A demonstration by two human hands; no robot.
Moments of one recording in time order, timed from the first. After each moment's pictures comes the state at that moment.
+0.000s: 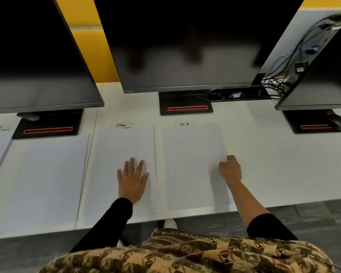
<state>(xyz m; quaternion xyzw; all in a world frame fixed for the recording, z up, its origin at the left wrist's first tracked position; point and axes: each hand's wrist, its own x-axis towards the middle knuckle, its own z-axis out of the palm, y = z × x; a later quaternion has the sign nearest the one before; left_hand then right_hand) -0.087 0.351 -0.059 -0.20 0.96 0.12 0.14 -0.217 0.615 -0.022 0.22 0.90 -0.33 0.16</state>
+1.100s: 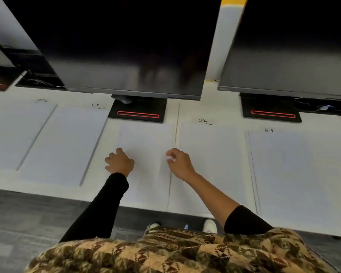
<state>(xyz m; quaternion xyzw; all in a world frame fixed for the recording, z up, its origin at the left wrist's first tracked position) 0.009 0.078 -0.018 -0.54 0.80 0.23 0.10 -0.072 0.245 -0.005 -0.18 0.84 -0.41 0.30</state>
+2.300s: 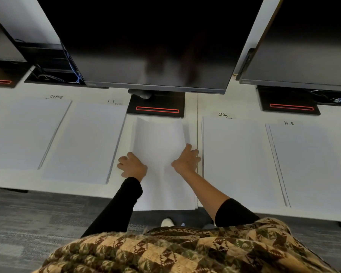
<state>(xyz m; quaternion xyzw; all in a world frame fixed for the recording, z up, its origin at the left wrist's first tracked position) 0.046 0.049 -0.029 -0.55 0.77 0.30 0.11 -0.034 0.162 -0.026 0.02 0.93 -0.23 0.29</state>
